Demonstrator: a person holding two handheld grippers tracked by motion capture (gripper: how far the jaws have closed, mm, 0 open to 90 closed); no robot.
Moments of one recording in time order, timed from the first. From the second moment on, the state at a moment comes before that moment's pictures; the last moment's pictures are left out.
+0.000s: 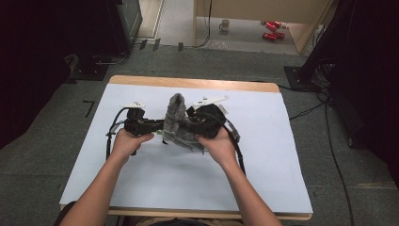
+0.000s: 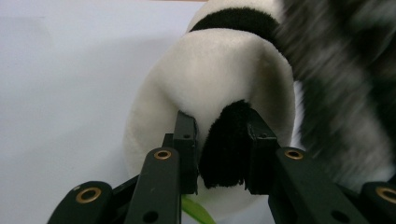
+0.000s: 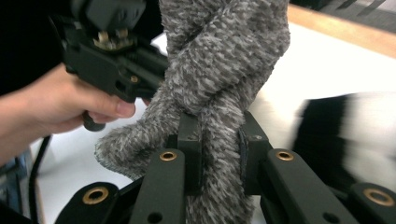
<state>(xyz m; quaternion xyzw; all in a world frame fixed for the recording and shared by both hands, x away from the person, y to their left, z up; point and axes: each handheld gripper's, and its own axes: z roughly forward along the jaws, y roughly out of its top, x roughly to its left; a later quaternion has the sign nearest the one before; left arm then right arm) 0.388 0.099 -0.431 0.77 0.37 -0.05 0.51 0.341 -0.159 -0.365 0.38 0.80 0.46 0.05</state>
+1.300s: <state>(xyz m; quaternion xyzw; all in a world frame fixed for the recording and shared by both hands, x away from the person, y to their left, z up) 0.405 0.097 -0.431 0.76 0.41 -0.04 0.49 0.328 -0.267 -0.397 0.45 0.80 0.39 0.11</state>
